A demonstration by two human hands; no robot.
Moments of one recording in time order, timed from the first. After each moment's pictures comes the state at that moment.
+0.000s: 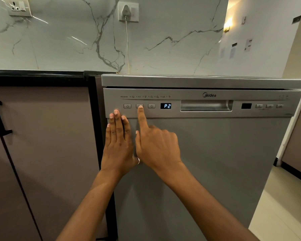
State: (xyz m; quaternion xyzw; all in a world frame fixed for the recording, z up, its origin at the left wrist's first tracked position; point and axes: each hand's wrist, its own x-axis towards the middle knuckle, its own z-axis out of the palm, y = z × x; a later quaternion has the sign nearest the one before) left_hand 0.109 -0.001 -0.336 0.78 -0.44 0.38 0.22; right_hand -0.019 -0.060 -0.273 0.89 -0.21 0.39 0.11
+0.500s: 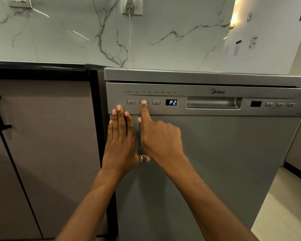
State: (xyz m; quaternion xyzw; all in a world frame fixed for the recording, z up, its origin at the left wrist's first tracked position) left_hand 0.112 -0.001 -0.337 0.79 -0.44 0.37 0.20; right_hand -0.004 -0.072 -0.266 0.90 -0.23 0.35 0.10
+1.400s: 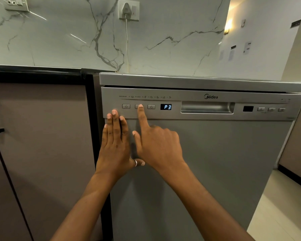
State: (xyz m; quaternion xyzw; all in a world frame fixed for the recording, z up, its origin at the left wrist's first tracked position) left_hand 0.113 0.000 -0.336 0.79 -0.45 0.37 0.20; right_hand -0.017 -0.071 -0.266 0.90 -0.22 0.35 0.12
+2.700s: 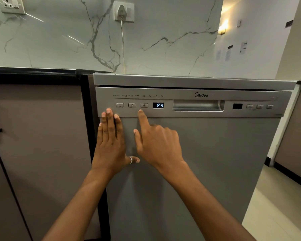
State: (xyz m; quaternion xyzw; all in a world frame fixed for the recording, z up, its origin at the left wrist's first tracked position) left_hand 0.098 0.003 -0.328 0.83 -0.41 0.34 0.18; right_hand -0.034 -0.079 -0.271 0.88 -0.19 0.41 0.12
